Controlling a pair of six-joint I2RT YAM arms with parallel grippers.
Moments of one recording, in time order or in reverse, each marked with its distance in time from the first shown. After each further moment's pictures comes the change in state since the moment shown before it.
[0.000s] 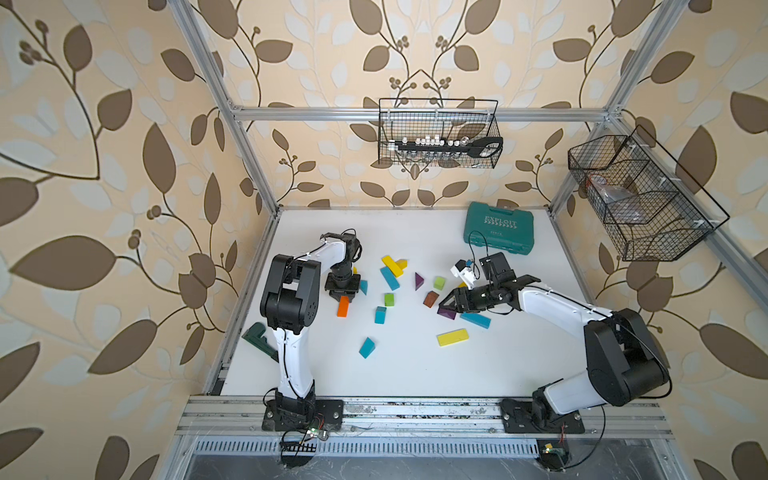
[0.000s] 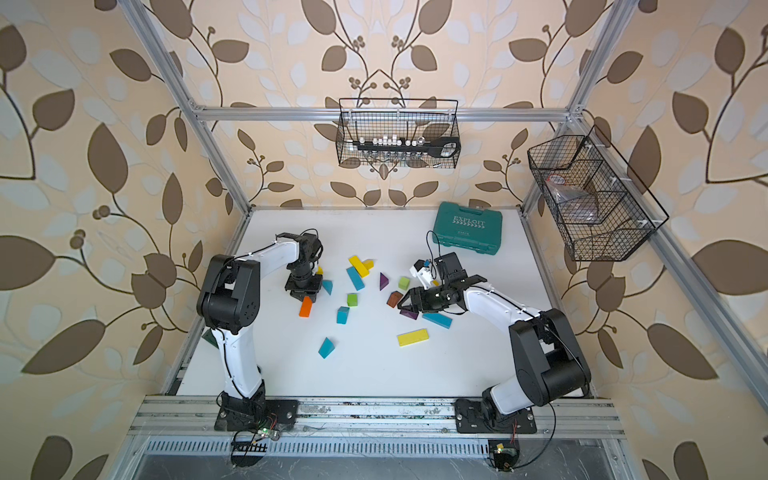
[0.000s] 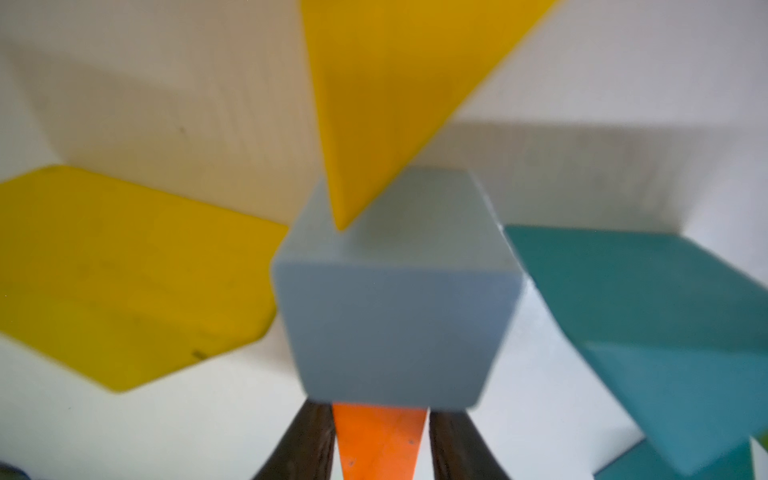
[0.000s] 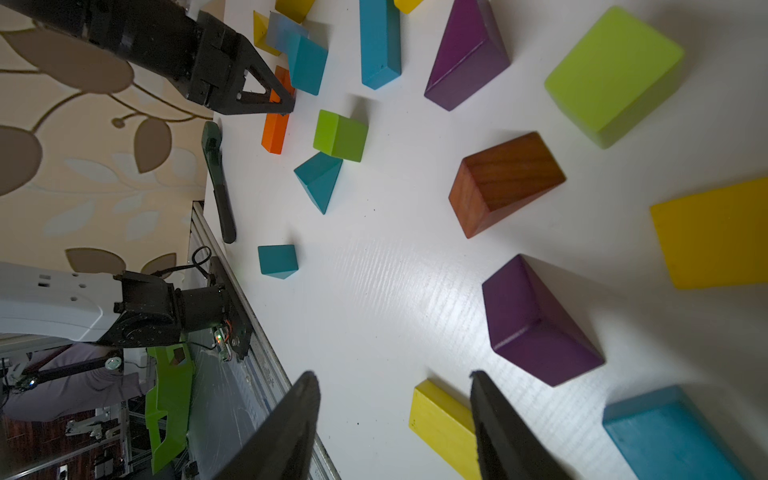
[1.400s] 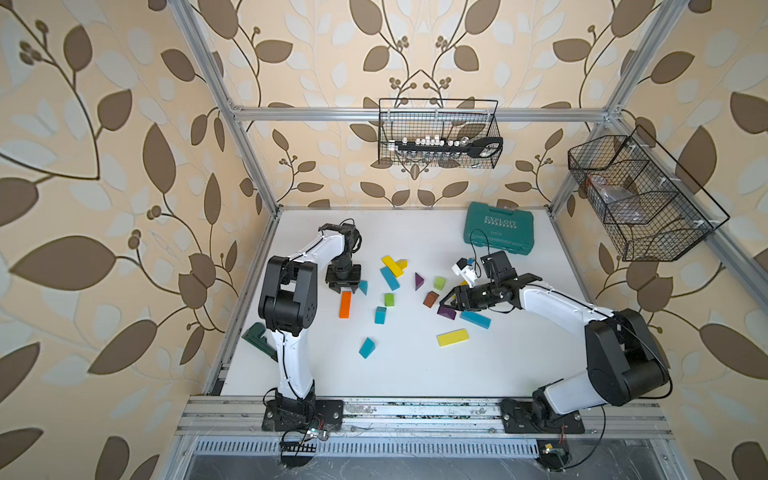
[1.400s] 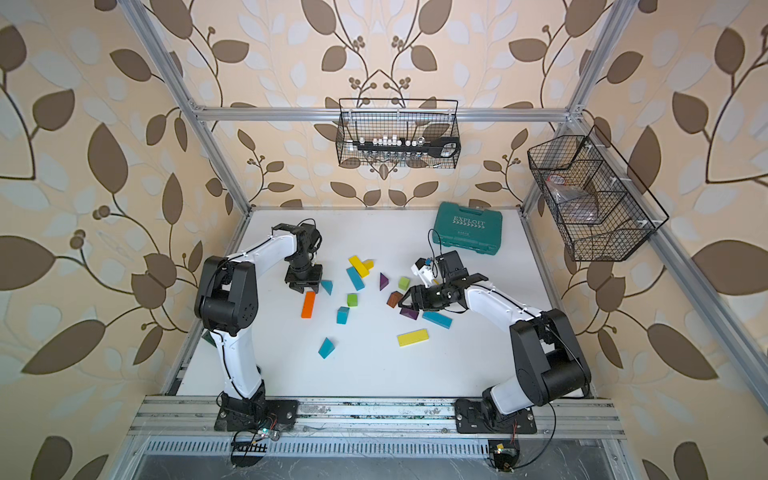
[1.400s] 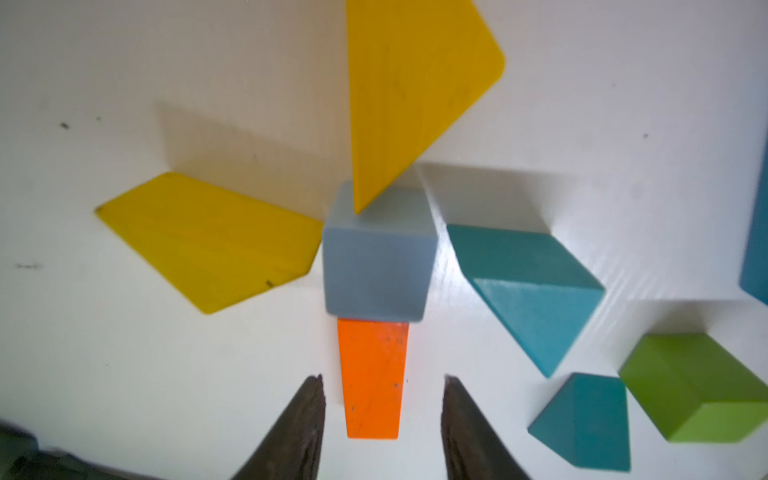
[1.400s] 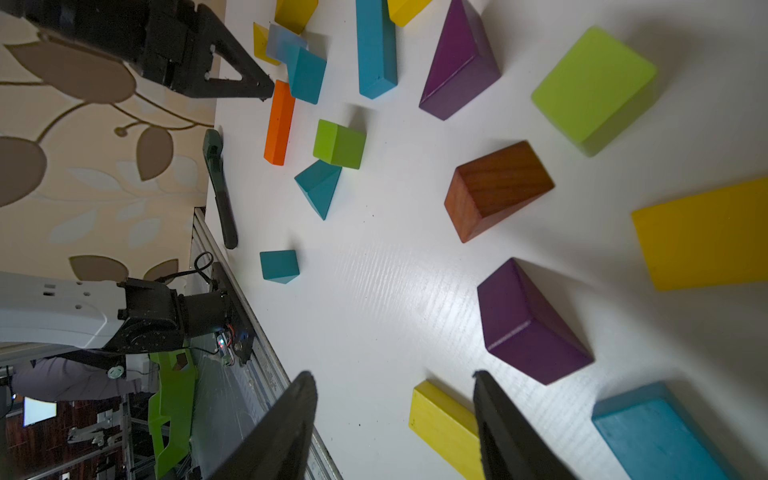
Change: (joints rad) left arm 0.000 -0.043 0.114 -0.106 0.021 -0.077; right arm -0.020 0.000 0.035 -0.021 0.008 0.007
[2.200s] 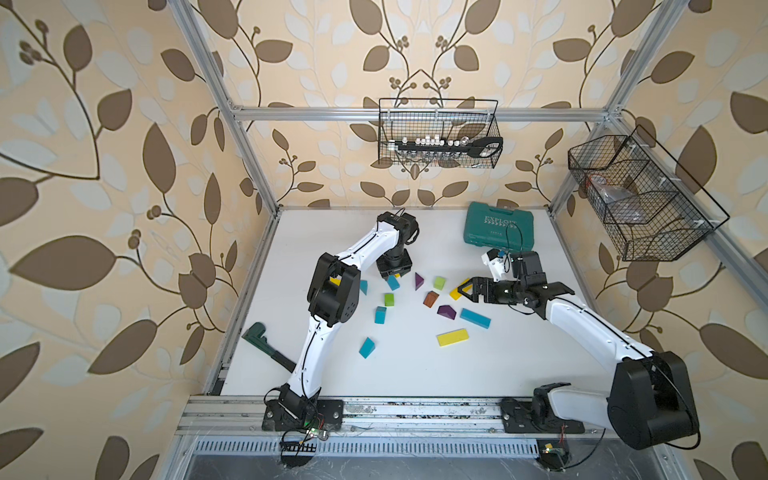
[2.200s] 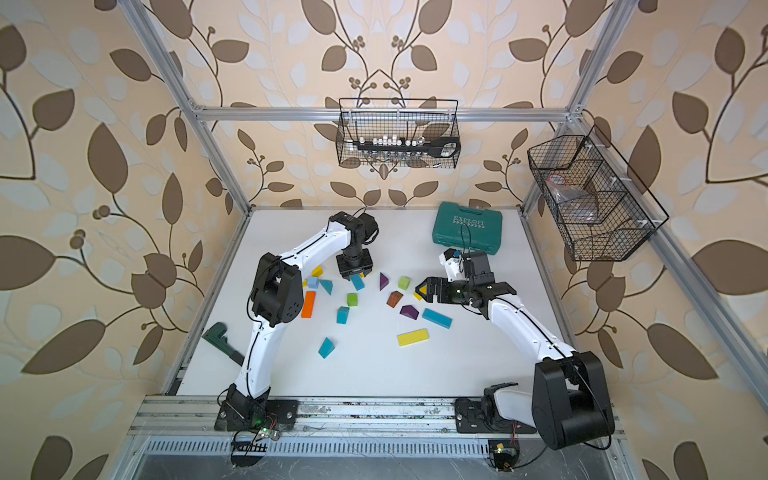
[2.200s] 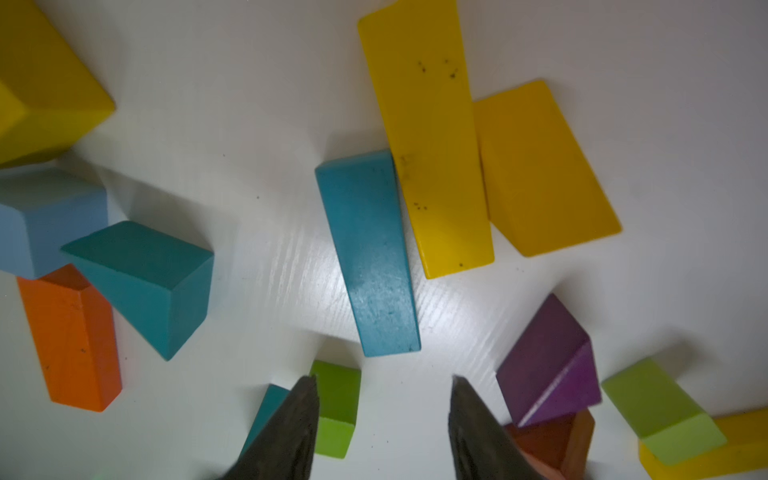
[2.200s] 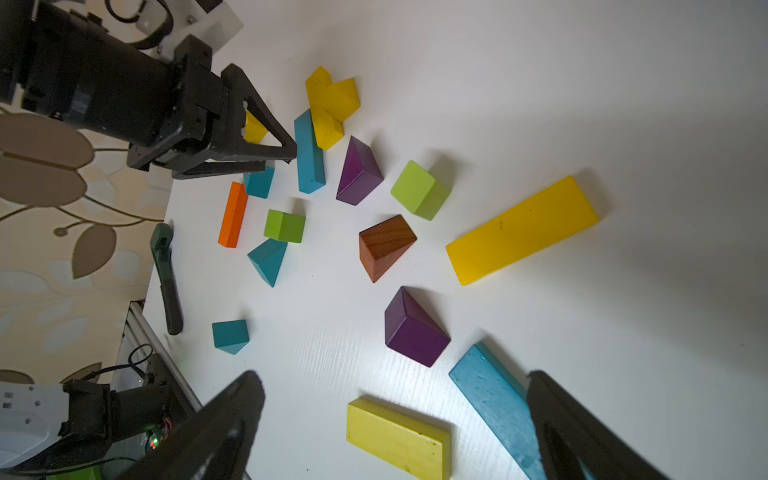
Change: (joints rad) left arm -0.313 0.334 0.554 -0.130 -0.048 -0.617; right arm -0.141 -0.253 -0.112 0.024 0.190 0.012
